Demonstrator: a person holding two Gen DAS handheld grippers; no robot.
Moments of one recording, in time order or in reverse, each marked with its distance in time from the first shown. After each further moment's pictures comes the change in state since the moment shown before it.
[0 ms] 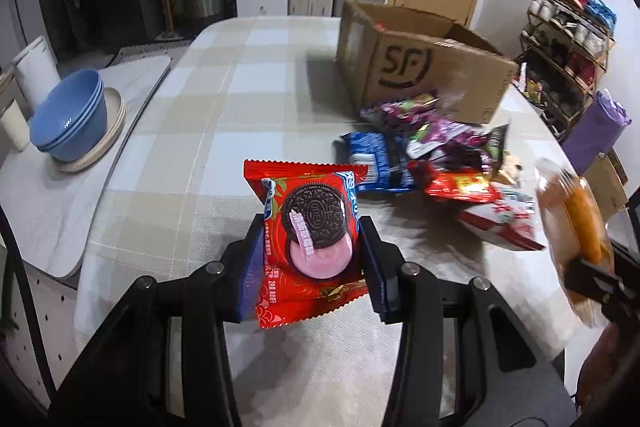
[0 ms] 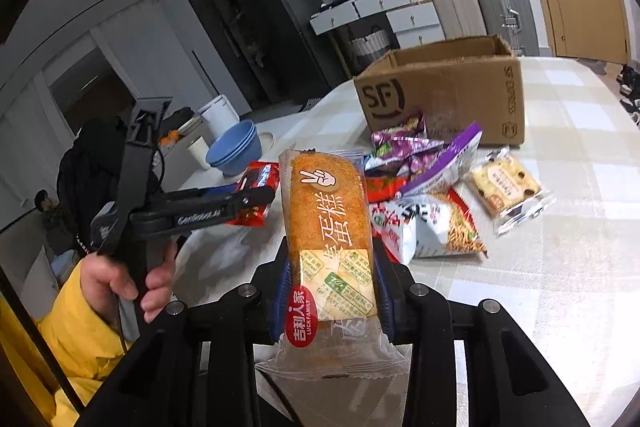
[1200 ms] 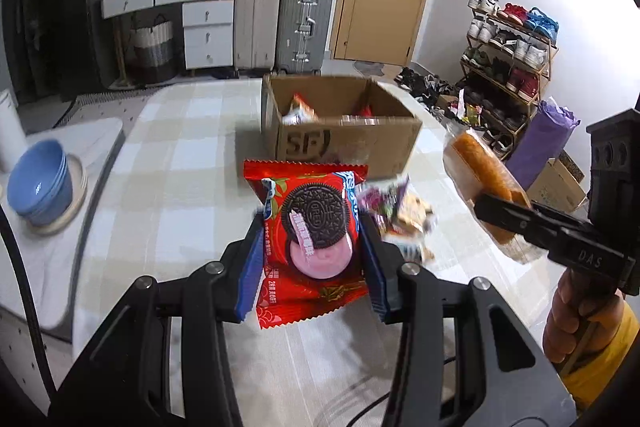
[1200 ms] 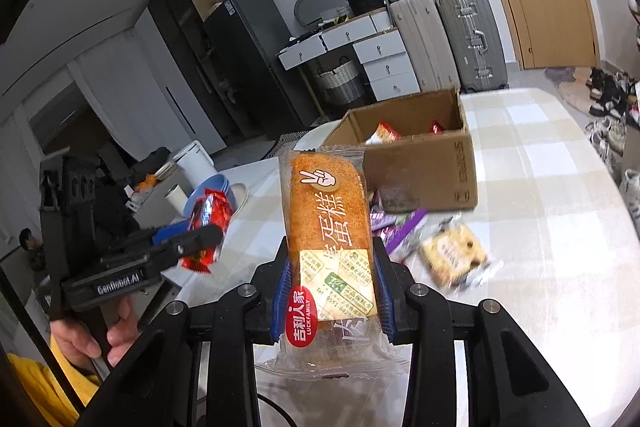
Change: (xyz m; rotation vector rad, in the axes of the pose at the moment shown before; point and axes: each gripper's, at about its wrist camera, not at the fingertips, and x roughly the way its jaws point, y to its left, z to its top) left arm -0.075 -0.048 0.044 0.095 -0.142 -0.169; right arm -0.031 -0.020 0.064 0.061 -0.108 -0.094
